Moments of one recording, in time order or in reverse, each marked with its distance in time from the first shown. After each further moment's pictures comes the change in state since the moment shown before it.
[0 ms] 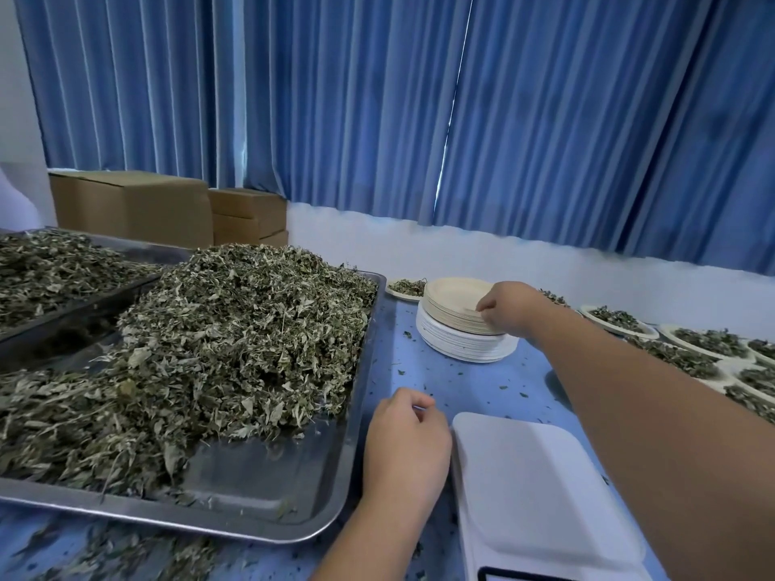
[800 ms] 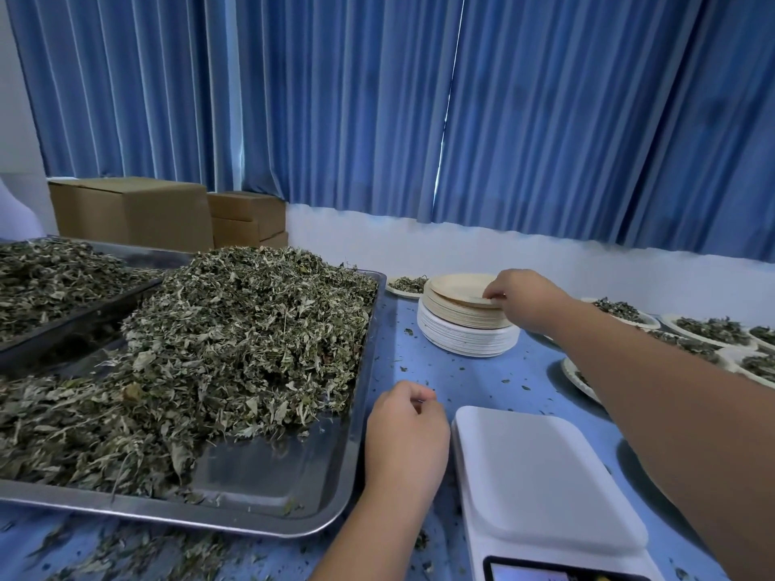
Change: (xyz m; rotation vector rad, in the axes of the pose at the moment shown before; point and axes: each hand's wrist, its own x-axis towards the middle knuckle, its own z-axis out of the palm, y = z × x) left_hand -0.002 0.004 -0.003 -0.047 0.027 -0.005; right_hand -0.006 0.011 -0.008 -0.179 0.087 -0.148
